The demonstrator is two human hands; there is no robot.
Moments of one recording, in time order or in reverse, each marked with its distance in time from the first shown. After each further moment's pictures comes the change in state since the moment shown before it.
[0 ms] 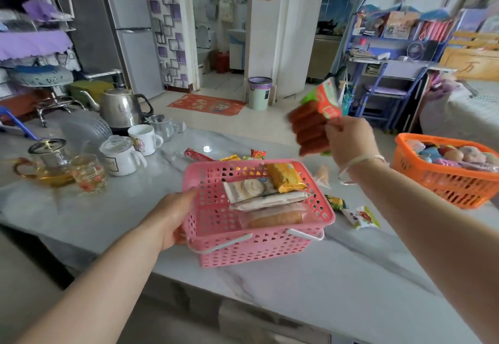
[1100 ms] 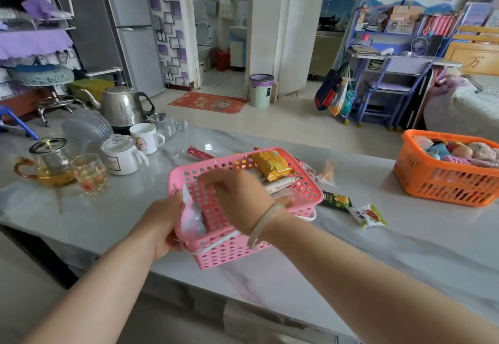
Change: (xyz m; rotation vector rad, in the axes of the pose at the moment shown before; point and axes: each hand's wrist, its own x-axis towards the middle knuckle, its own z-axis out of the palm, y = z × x) left_hand 0.015 -0.014 -0.013 -0.116 0.106 -0.025; right_hand -0.107 -0.047 0.110 -0.086 -0.557 -0.435
